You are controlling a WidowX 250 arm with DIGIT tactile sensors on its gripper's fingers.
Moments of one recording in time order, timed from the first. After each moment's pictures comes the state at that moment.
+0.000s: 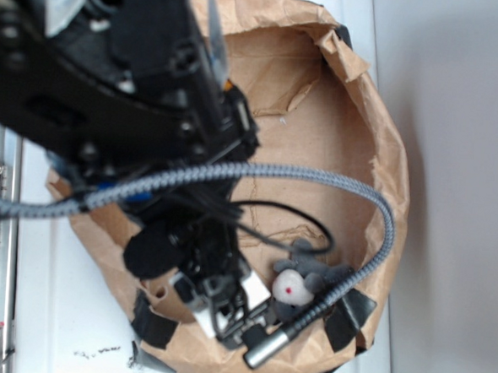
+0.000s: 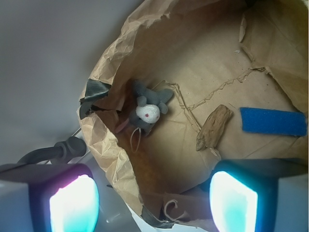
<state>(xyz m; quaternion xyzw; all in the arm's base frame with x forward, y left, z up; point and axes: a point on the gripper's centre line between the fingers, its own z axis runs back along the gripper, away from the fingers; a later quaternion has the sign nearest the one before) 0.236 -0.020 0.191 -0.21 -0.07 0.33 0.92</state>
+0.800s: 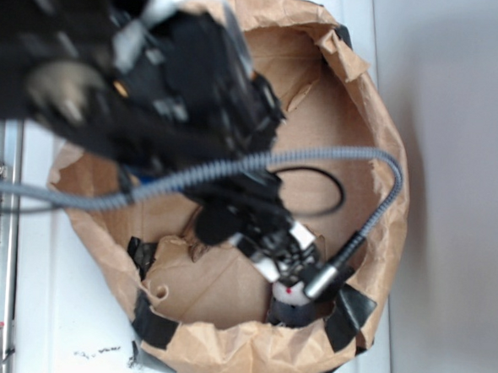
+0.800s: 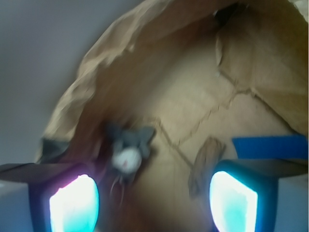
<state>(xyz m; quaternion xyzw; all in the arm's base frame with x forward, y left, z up) 0.263 -0.021 0.135 -0.14 -0.13 0.39 0.90</state>
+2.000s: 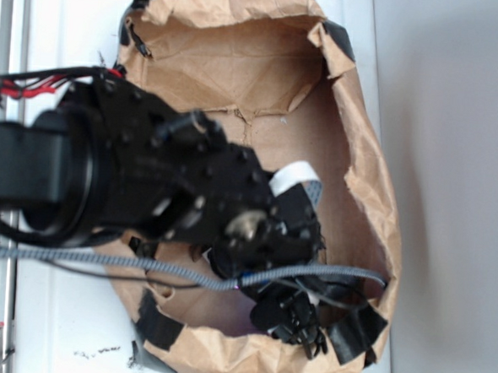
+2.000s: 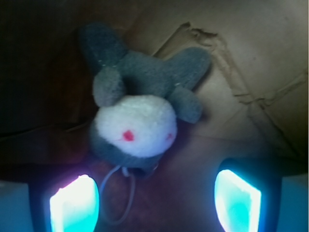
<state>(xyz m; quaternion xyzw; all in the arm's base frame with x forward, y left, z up) 0.288 -0.061 0.065 -0.26 -0.03 0.36 0.90</state>
